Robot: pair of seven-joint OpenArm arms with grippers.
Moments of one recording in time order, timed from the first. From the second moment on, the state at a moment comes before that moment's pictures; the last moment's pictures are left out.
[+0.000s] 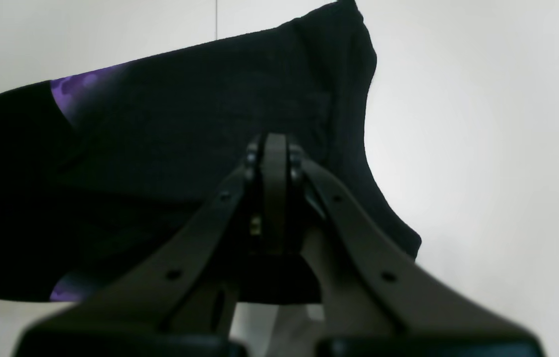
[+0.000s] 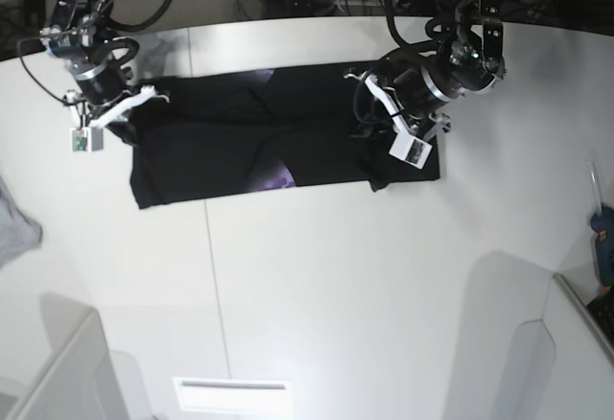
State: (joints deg) left arm 19.0 -7.8 -2.2 109.4 -30.0 -24.5 50.7; right arm -21.9 1.0 27.0 108.9 22.1 25.1 -42.6
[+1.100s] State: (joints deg) left arm 16.3 -5.4 1.6 109.0 -29.6 -23.9 51.2; right arm -21.9 1.0 27.0 108.9 22.1 25.1 -42.6
